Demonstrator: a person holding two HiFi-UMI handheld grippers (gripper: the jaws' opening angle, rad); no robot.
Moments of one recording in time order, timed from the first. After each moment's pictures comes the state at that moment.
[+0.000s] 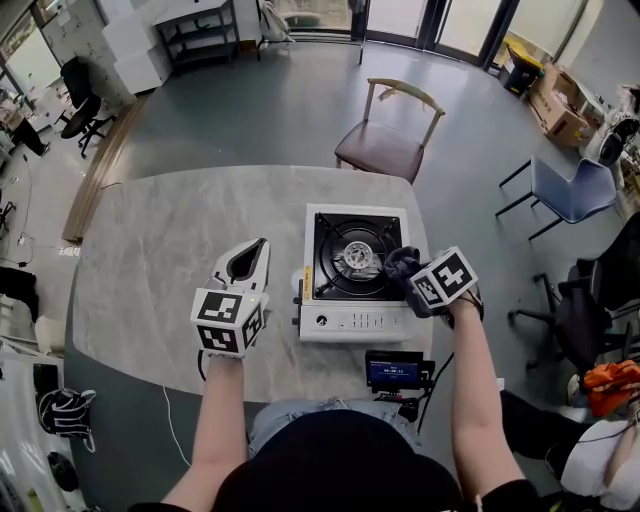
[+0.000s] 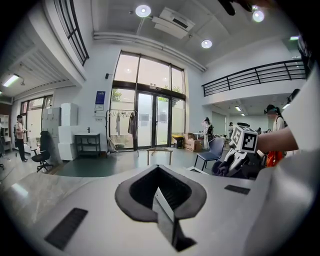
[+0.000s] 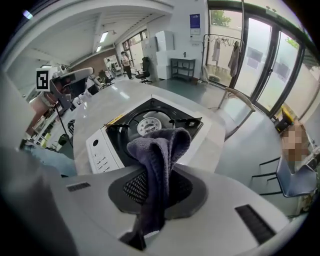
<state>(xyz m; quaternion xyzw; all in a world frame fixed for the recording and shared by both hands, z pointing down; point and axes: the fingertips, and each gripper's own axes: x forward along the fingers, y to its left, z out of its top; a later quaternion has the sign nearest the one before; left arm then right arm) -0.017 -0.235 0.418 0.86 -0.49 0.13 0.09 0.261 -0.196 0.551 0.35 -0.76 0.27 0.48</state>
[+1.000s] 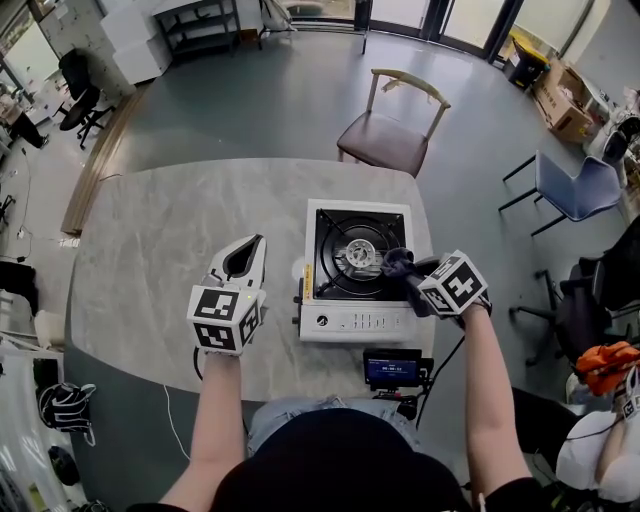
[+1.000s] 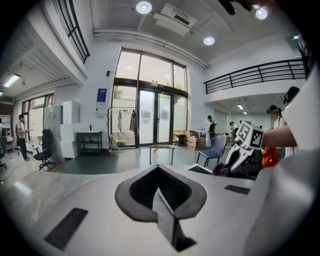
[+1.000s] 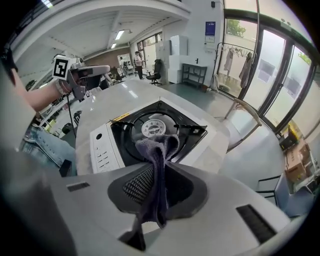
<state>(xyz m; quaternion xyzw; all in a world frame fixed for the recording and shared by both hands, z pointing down) -0.025 -0.246 0.431 0.85 -0.50 0.14 0.10 0.257 -0.196 0.552 0.31 -0.79 0.22 0.49</state>
